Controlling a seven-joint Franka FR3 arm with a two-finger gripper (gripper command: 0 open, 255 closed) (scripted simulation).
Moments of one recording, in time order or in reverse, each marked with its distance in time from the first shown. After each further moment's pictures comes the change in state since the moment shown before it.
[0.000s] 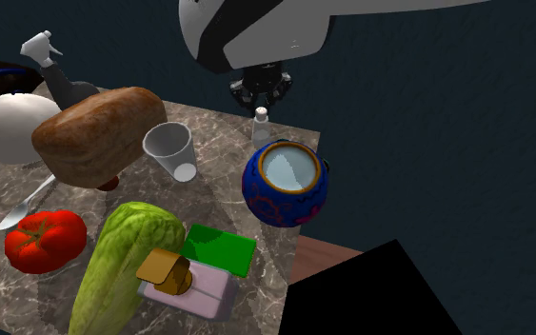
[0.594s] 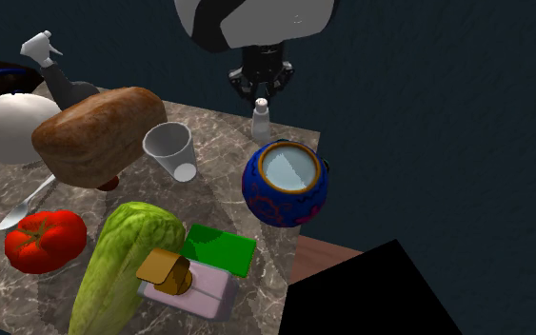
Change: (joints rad) arm -0.001 -0.030 -0.001 0.032 0.000 -0.063 -0.001
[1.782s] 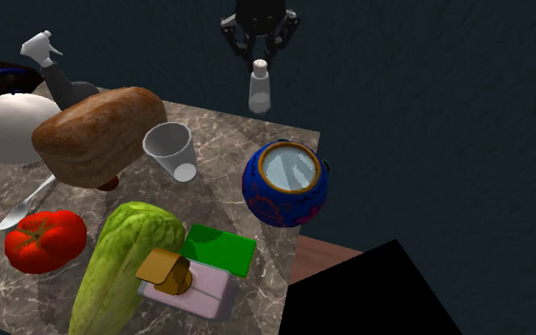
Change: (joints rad) arm 0.000 -0.074 0.000 0.156 -0.001 -0.229 0.005
